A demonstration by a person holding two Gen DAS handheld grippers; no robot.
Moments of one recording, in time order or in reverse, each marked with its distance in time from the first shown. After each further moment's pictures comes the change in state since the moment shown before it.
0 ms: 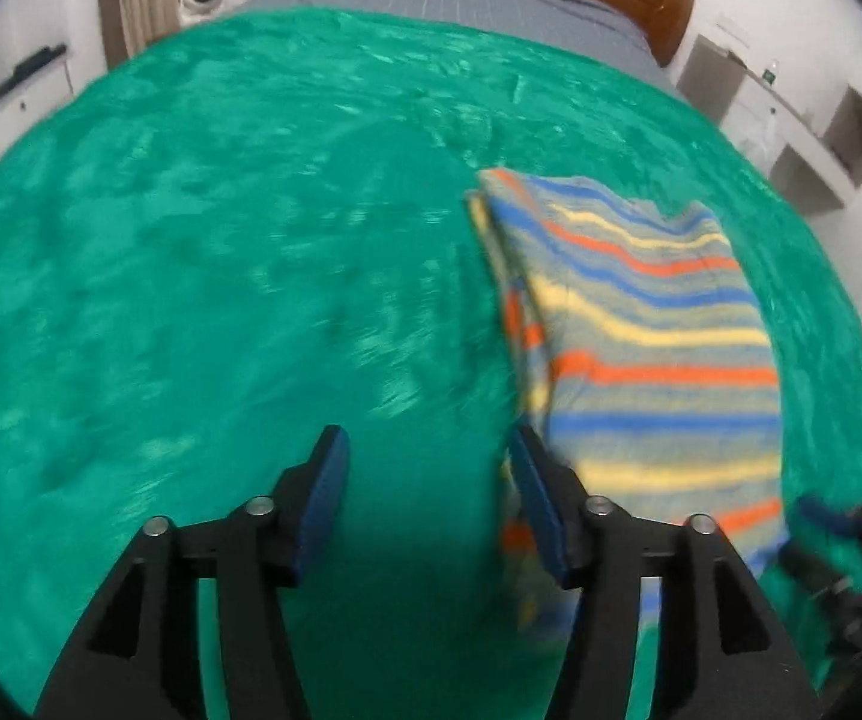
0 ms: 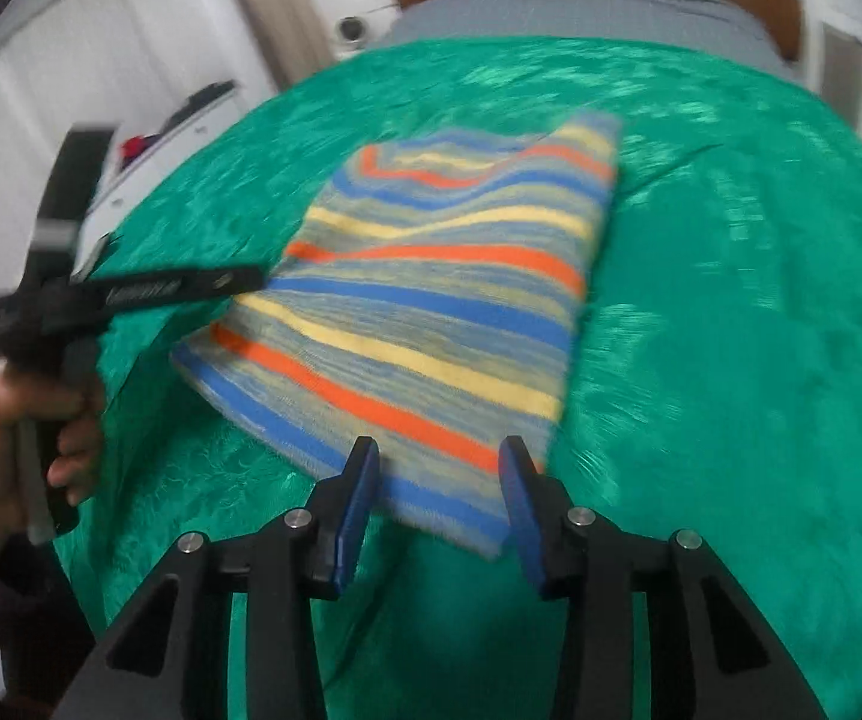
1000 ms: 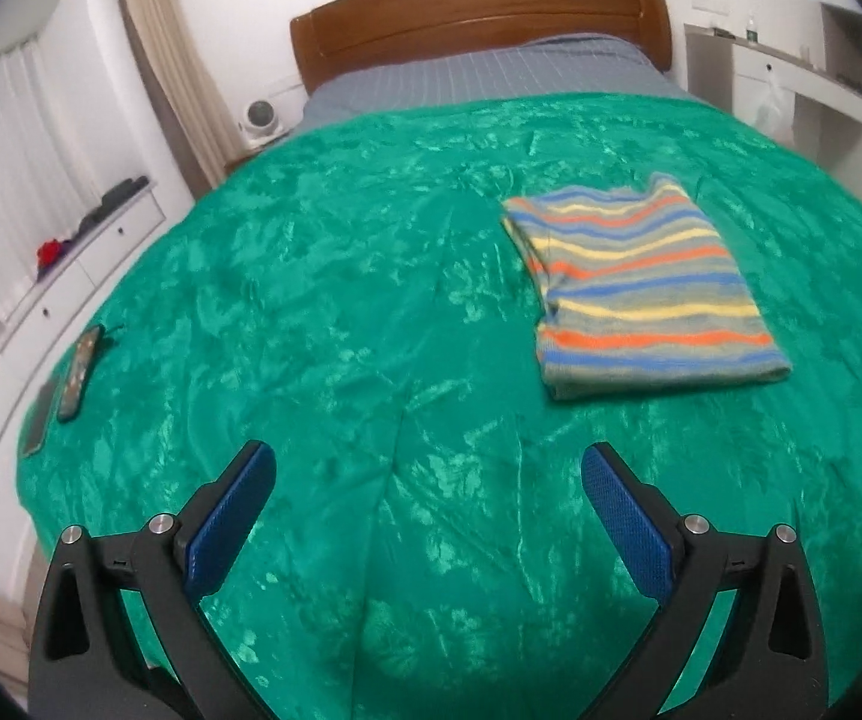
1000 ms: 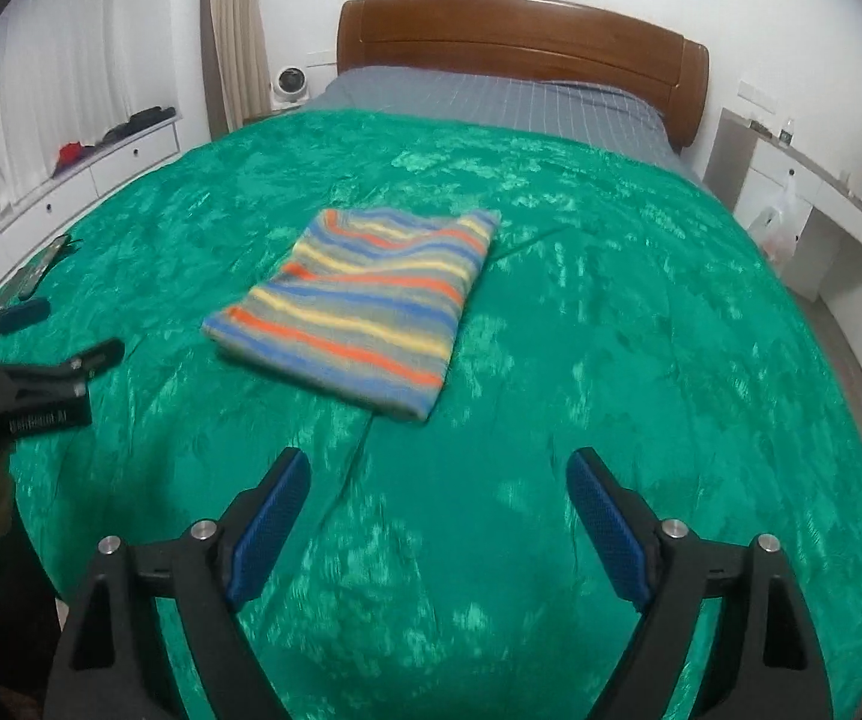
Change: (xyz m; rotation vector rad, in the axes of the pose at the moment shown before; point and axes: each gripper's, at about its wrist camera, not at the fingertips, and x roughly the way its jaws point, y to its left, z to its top) left arm -0.103 -0.033 -0.094 0.180 -0.206 0.301; right arm -0.116 0.038 -0.072 -0.047 -0.155 -0.265
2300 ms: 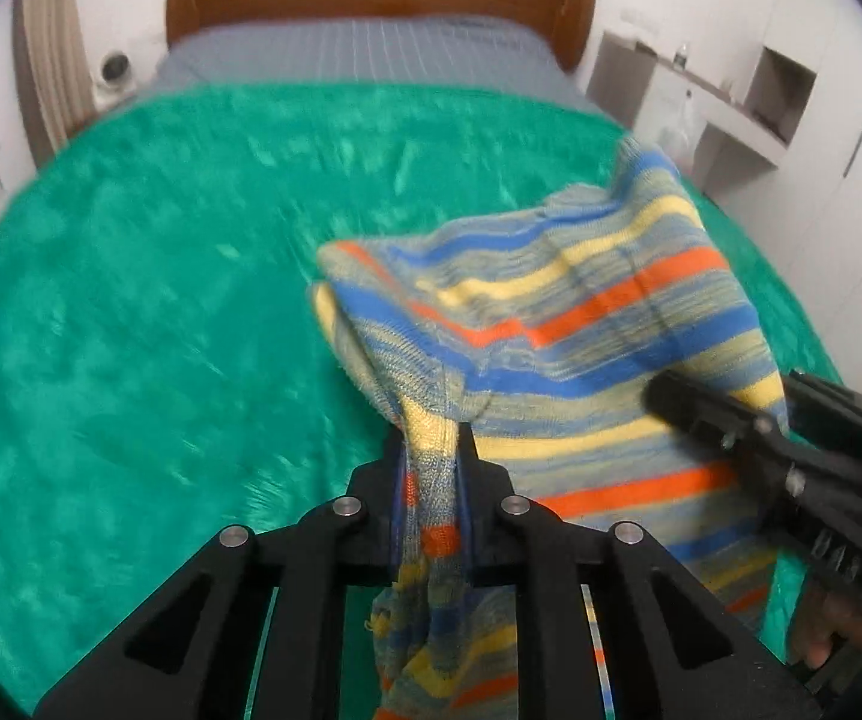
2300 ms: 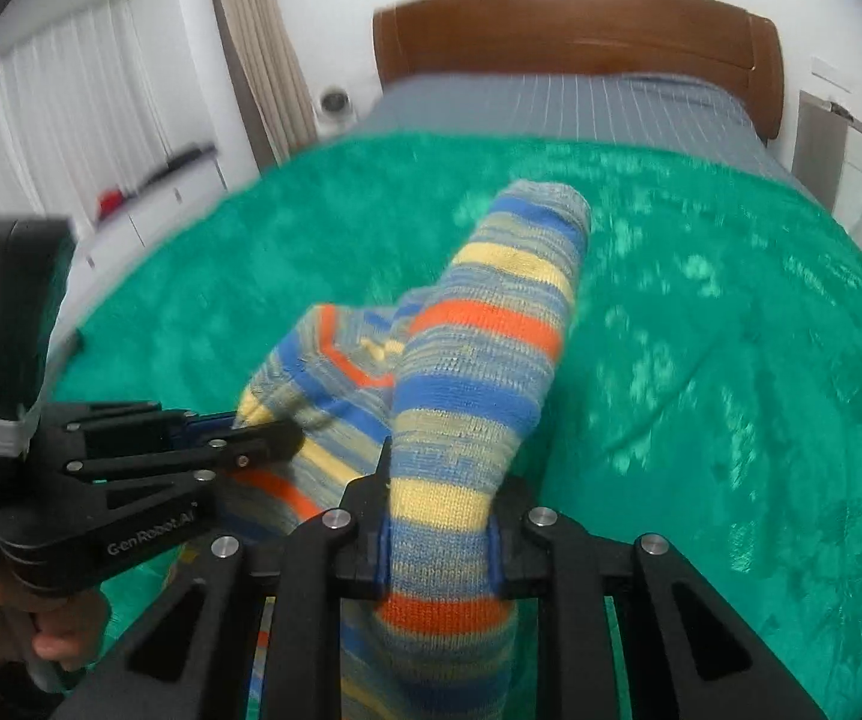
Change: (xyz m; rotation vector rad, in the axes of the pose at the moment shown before) left arm 0.119 -0.026 0.162 -0.029 0.081 -0.413; right arm 0.143 0.011 0.169 0.071 -0.047 0.233
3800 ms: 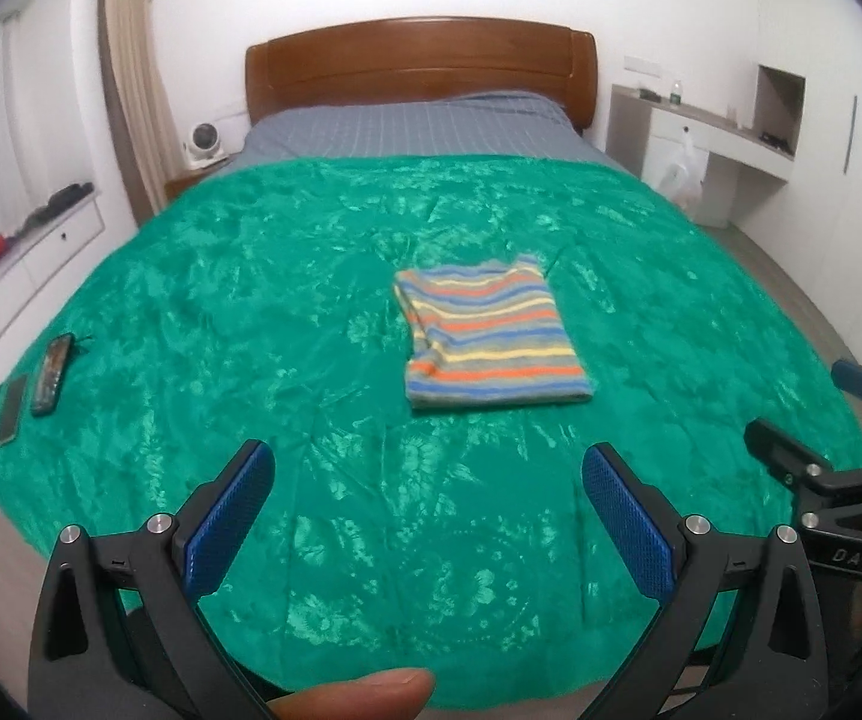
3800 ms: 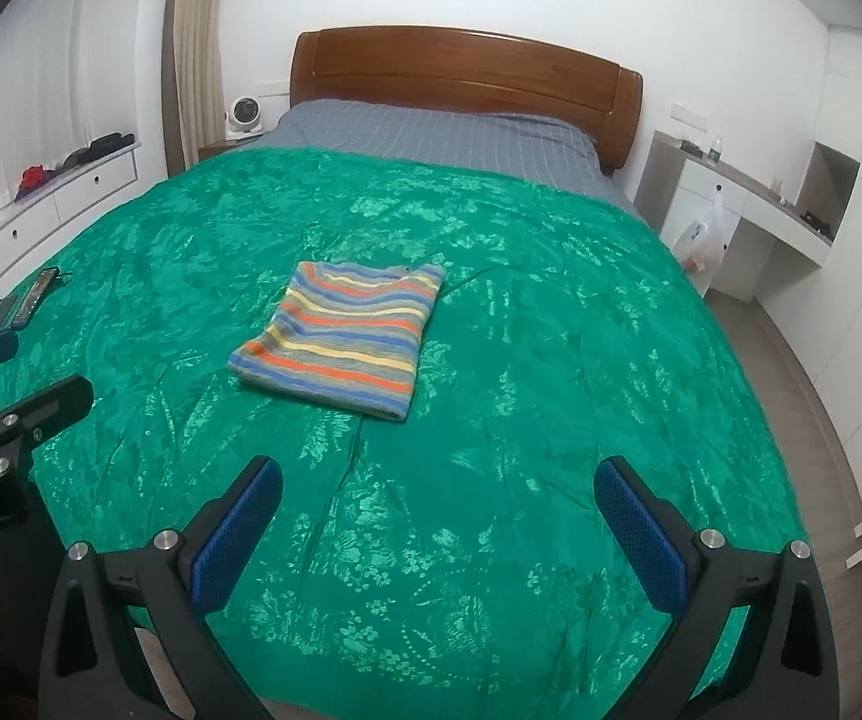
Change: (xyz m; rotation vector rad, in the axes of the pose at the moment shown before) left arm -0.239 -0.076 -0.175 0.015 -0.162 0.182; right arm -0.253 0.062 -0.150 -0.036 -0.017 -0.394
